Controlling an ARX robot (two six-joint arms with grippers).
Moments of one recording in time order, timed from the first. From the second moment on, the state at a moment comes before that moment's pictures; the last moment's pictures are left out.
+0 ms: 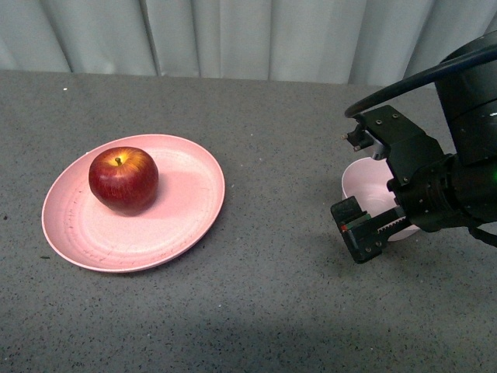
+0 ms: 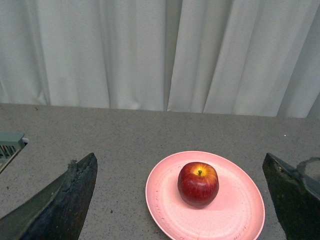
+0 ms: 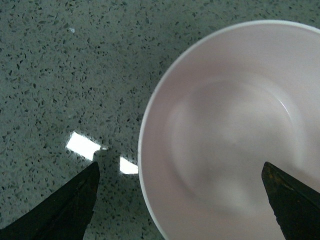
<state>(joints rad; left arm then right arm) 0.00 0.00 0.02 0.00 0.00 0.00 0.29 2.06 0.89 0.17 -0.07 -0.22</state>
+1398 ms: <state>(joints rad) 0.00 0.00 0.02 0.00 0.00 0.00 0.40 1.97 1.02 -0.01 -0.21 -0.27</state>
